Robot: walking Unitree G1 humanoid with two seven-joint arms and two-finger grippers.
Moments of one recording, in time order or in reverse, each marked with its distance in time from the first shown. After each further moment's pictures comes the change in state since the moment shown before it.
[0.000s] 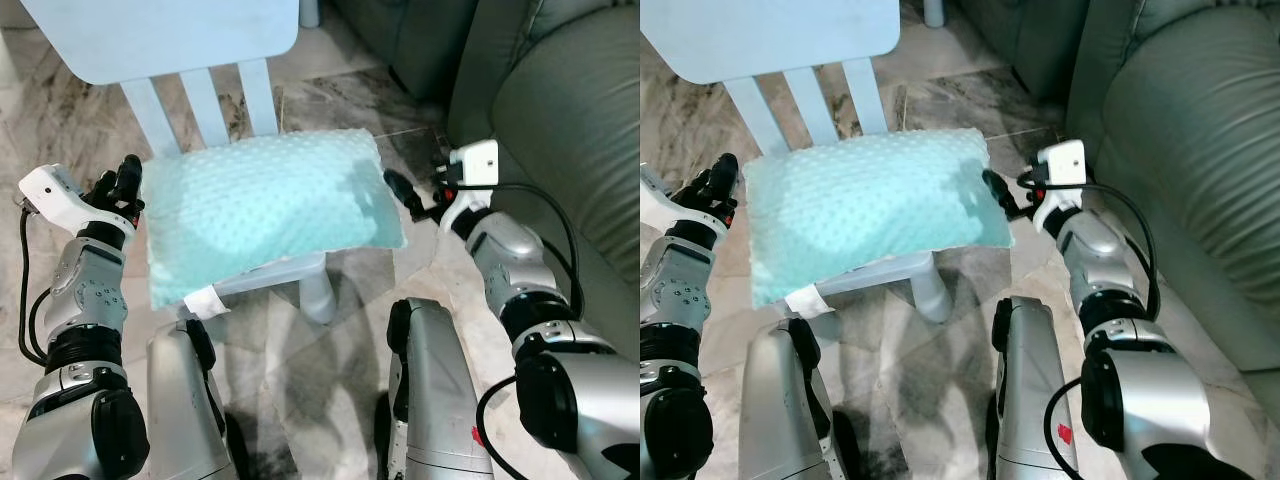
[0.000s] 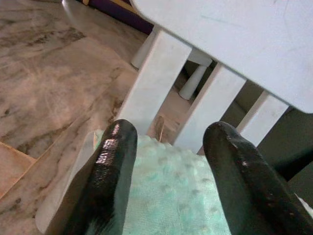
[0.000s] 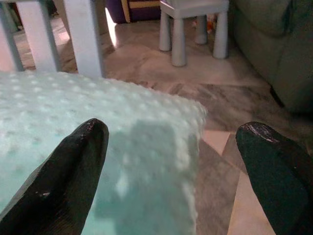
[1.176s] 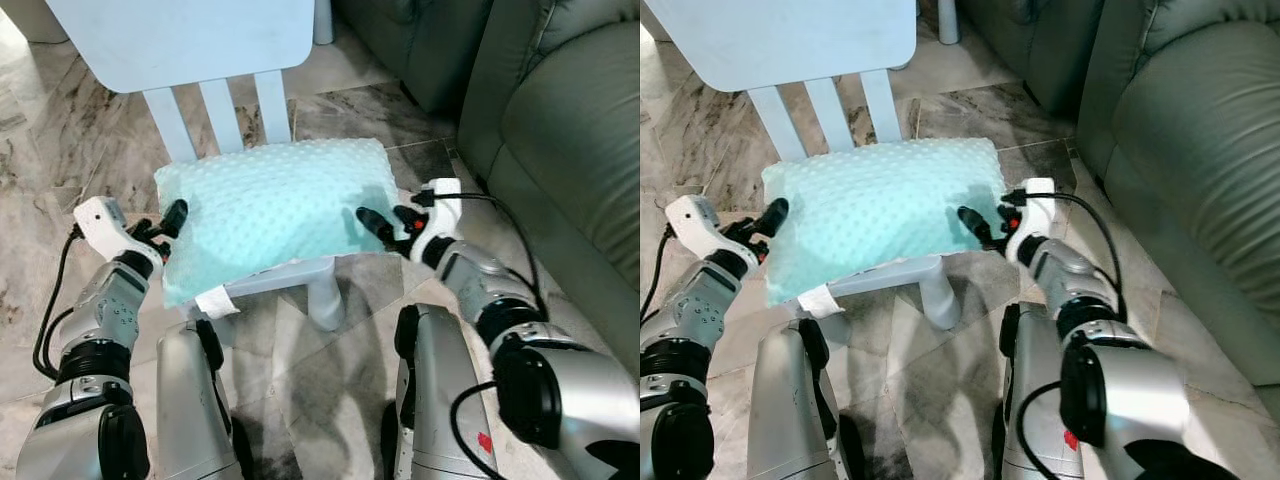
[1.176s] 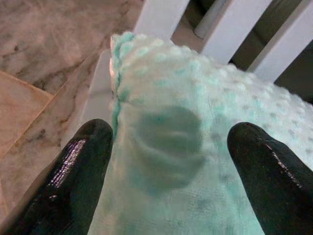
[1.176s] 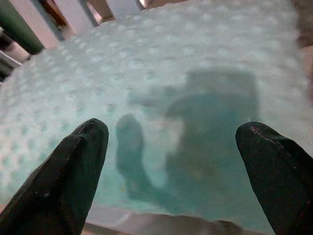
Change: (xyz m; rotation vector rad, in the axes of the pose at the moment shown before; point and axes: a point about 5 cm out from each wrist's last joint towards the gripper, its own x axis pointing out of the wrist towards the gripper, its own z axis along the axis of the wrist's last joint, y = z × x) left arm -0.015 0.007 -0.047 0.038 0.317 0.024; right arm 0.005 0.038 -0.045 0.449 0.212 0.079
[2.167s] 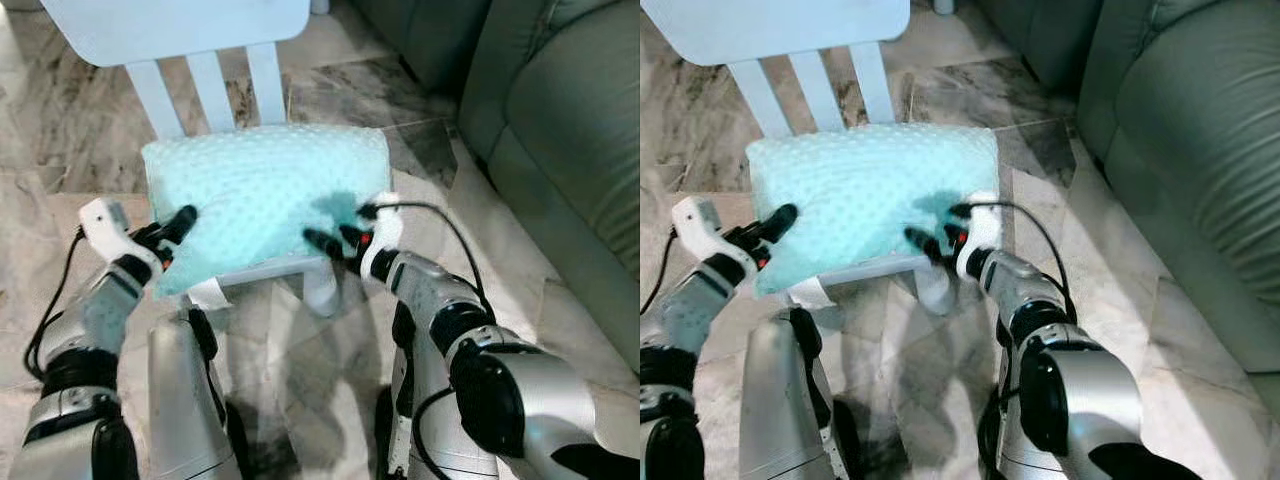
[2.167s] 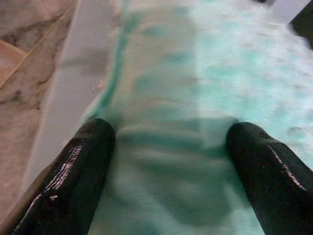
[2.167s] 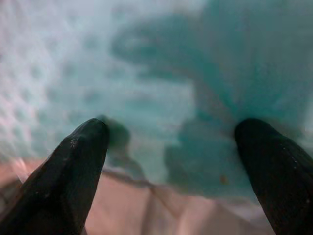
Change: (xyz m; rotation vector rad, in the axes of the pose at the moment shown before) left arm -0.011 0.002 0.003 -0.031 0.064 -0.080; right arm 0.024 0.049 -0.040 -0.004 0.180 0.095
